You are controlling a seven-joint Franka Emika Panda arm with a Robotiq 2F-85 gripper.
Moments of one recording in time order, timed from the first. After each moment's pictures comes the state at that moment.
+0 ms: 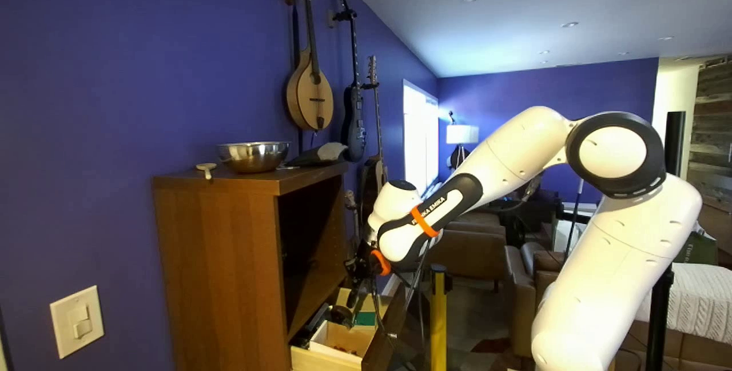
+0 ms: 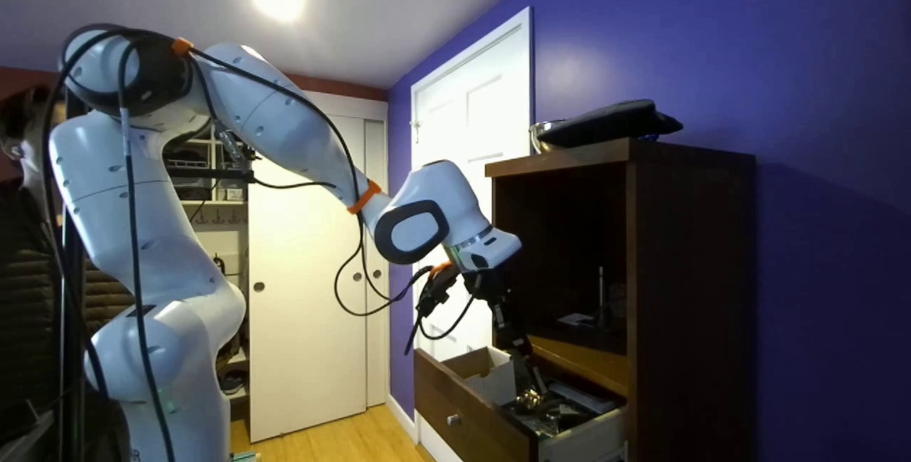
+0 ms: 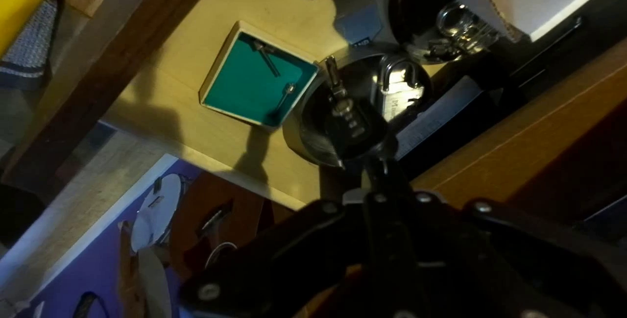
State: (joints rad) arm -0.26 -0.36 0.03 -2.67 0.00 2.81 0.49
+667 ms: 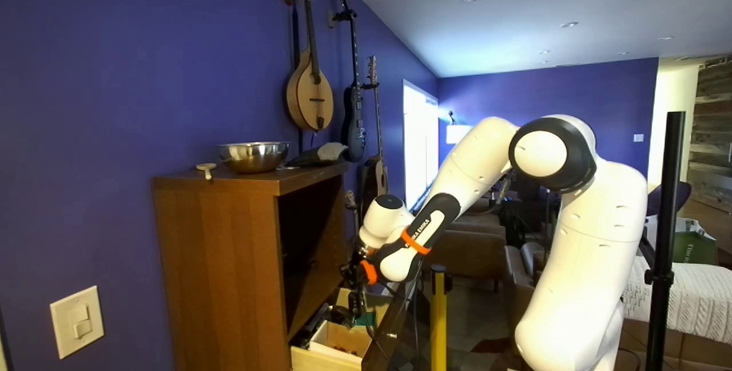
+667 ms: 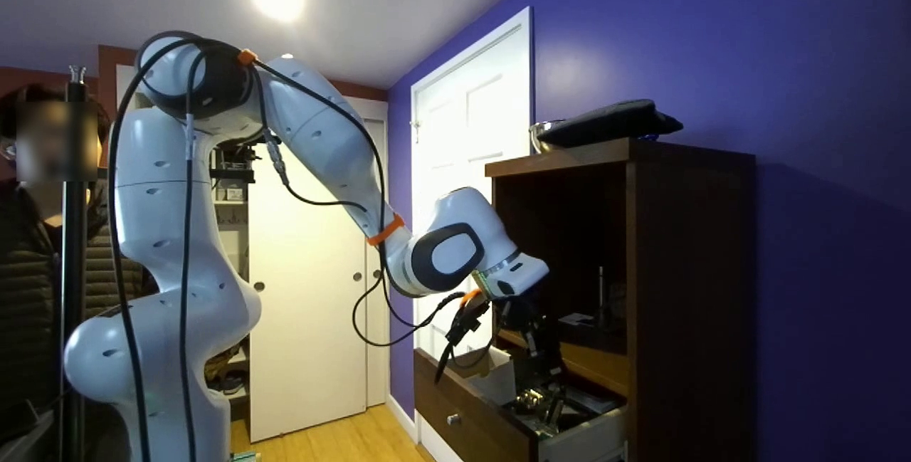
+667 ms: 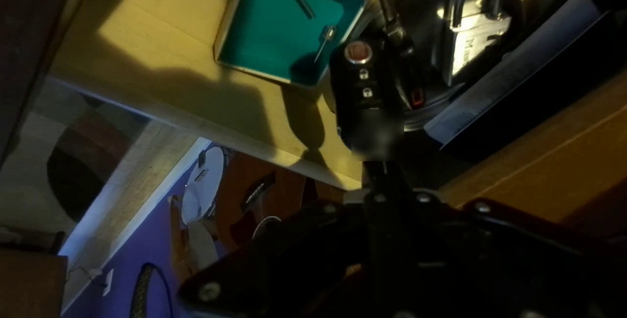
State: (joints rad) arm -0.55 -0.15 0.24 -2.58 -0.34 2.97 0.85
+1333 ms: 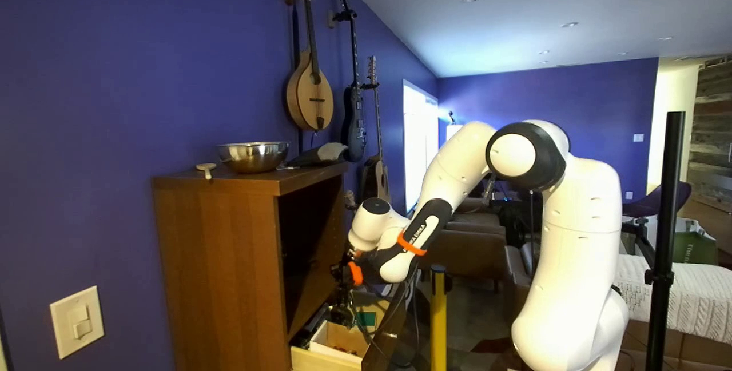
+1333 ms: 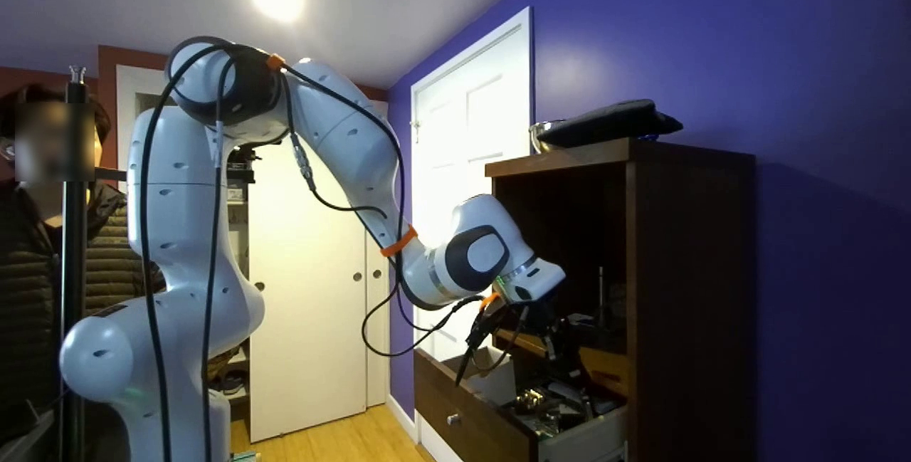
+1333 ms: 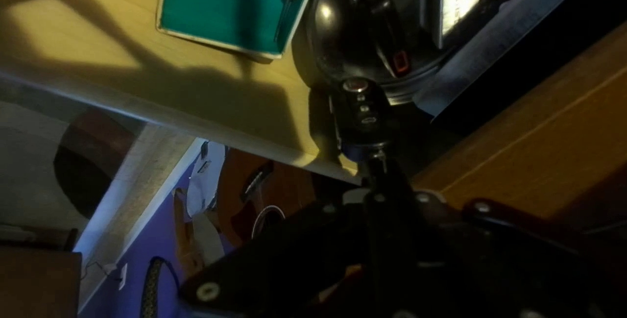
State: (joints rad) arm -0.63 -0.02 0.30 -2.45 -0.62 2.97 1.15
